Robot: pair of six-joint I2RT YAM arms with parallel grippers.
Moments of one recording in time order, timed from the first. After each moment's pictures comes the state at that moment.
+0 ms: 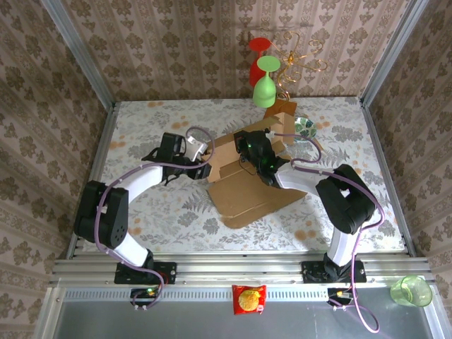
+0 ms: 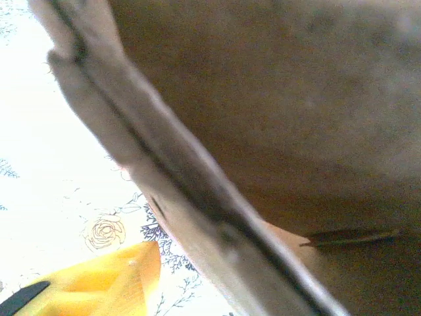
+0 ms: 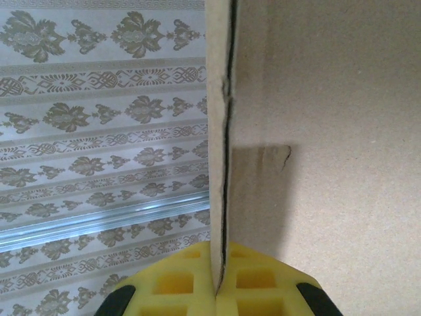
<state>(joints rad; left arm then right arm) -0.38 1.58 0.92 -0.21 0.47 0.10 0.61 1.80 1.05 0.46 0.22 1.63</state>
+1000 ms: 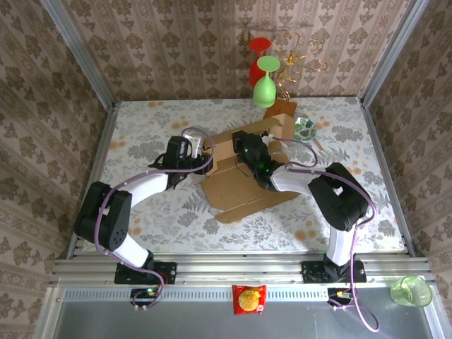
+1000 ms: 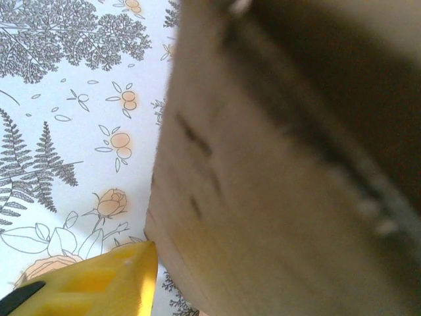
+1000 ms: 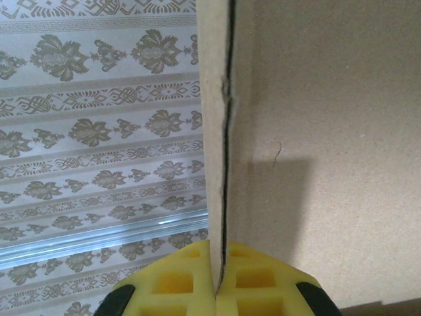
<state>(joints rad) -0.45 1.57 0.84 0.05 0.21 -0.23 0.65 1.85 1.04 0.60 0.31 1.67</state>
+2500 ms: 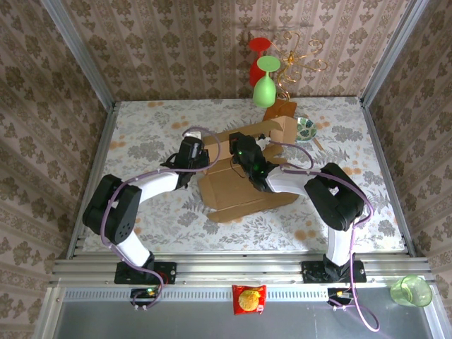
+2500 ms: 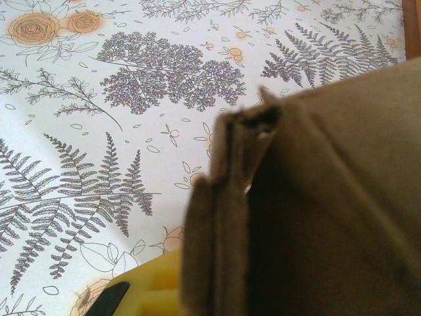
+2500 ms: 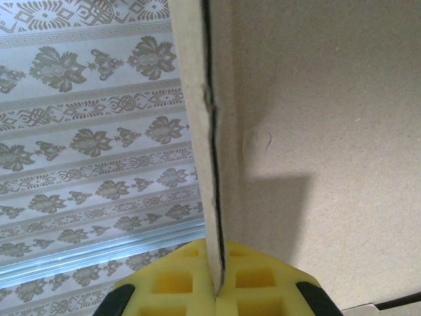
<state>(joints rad) -0.54 1.65 0.89 0.10 -0.20 -0.37 0.69 1.87 1.07 0.57 0.39 1.74</state>
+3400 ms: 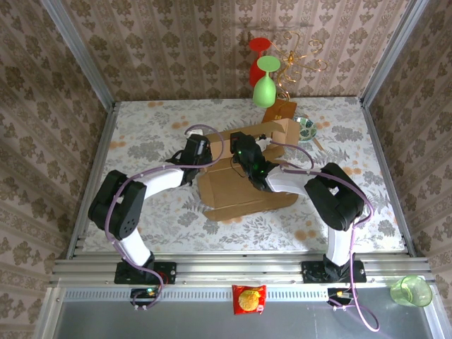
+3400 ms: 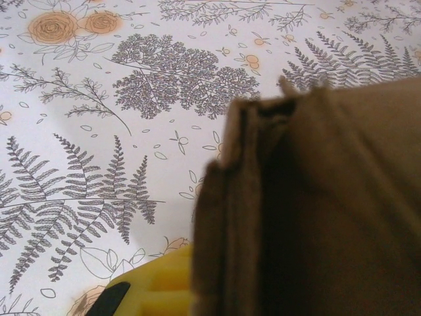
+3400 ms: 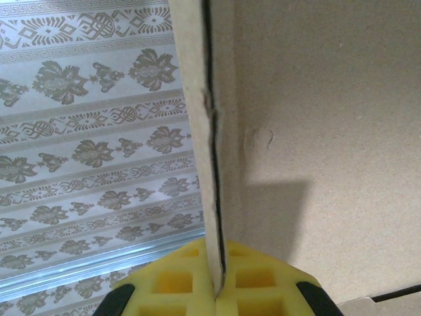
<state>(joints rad) -0.58 1.71 0.96 0.04 -0.30 -0.44 0.69 1.87 1.08 0.55 0.42 1.76</state>
